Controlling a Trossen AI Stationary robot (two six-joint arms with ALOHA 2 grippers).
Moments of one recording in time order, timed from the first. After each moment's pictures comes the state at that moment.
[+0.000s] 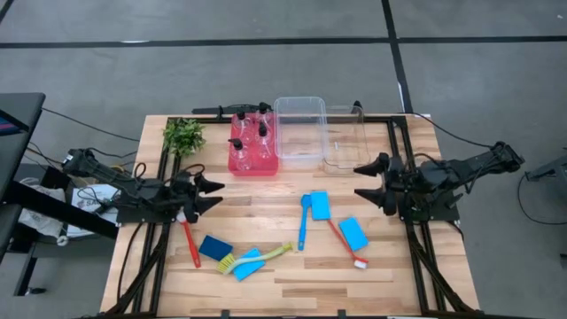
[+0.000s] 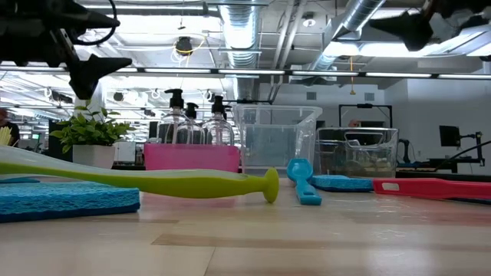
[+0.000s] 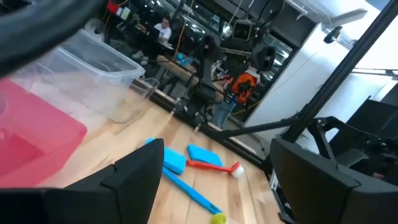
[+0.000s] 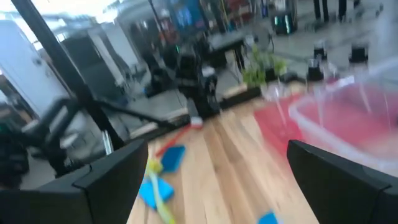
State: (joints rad) left arm -0.43 0.32 0.01 0.40 -0.52 -0.48; right arm 0.33 0.46 0.47 -0.07 0.46 0.39
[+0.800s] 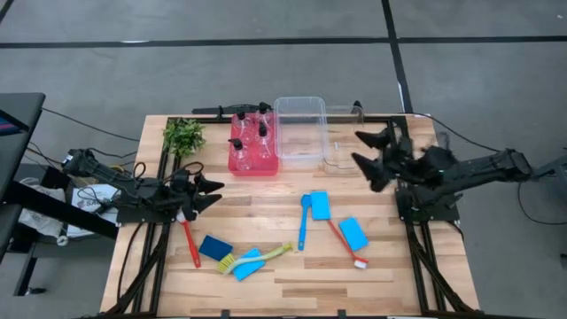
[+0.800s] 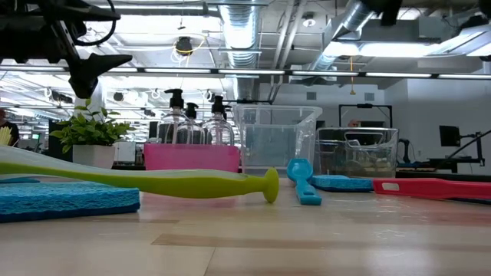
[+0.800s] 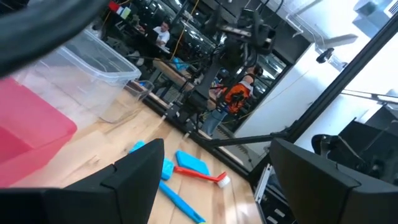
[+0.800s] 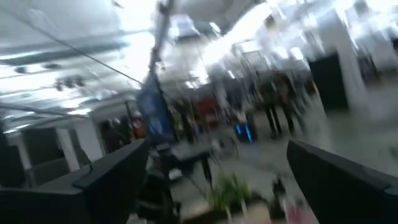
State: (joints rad) left arm -0.43 0.31 0.01 0.44 -0.53 -0.56; right arm 0.11 0.68 0.49 0.56 0.49 0.15
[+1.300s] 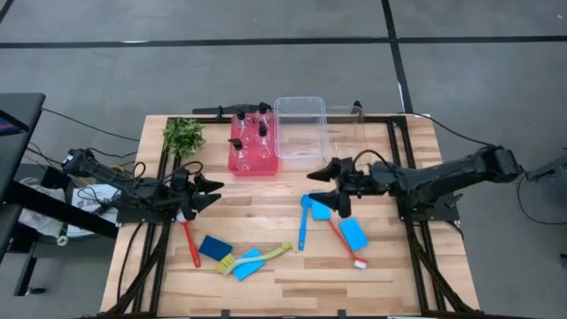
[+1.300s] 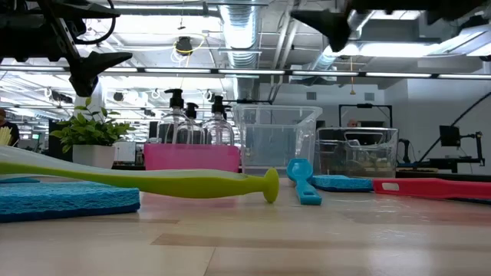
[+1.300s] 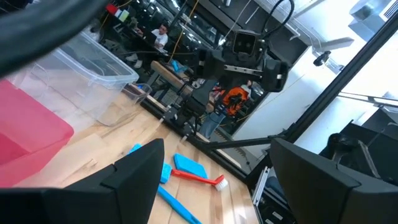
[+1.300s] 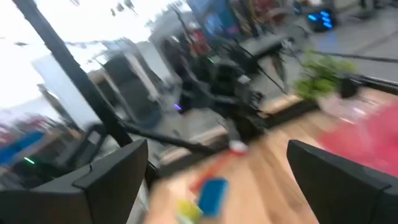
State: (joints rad) left arm -0.42 0.32 0.01 0.45 -0.53 -0.56; right arm 0.10 1.04 0.57 0.60 0.10 0.52
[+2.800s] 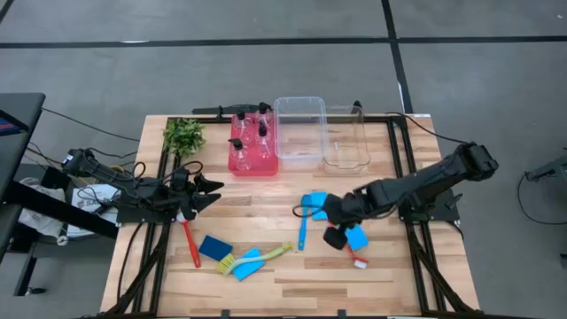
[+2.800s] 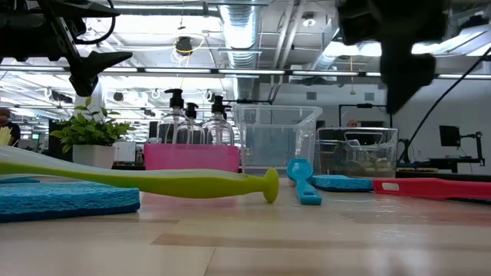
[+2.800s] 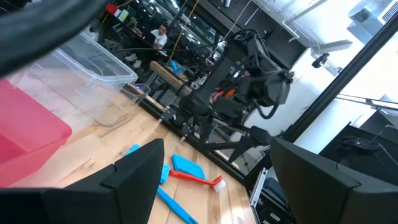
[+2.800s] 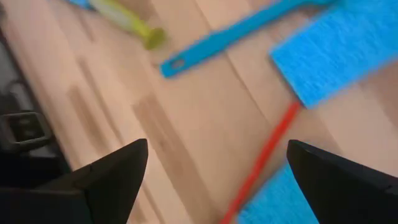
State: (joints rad) left arm -0.42 0.32 0.01 0.46 -0.53 -0.57; right arm 0.30 1.28 0.98 -0.72 -0.02 0.90
